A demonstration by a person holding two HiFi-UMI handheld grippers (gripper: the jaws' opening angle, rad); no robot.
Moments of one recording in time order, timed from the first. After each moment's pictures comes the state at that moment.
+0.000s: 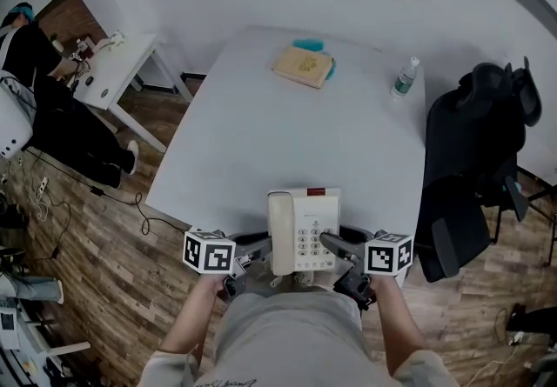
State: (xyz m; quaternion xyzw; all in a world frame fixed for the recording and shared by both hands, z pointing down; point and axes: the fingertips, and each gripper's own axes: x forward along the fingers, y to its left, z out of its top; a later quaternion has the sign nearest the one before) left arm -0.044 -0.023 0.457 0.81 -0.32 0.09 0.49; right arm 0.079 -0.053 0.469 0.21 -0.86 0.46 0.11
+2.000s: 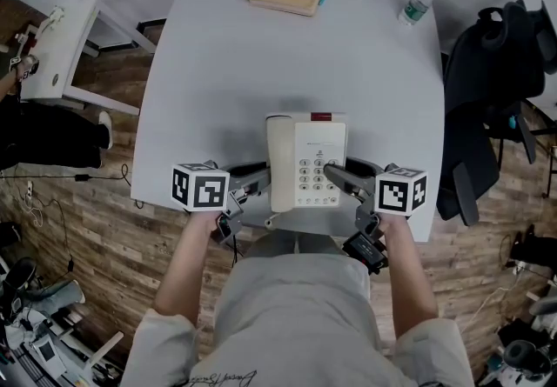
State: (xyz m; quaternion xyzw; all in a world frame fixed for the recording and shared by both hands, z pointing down) left arm -0.090 -0.128 0.494 0.81 -0.24 0.14 0.52; right arm 0.036 -0.135 0.503 0.28 -0.81 0.50 0.10
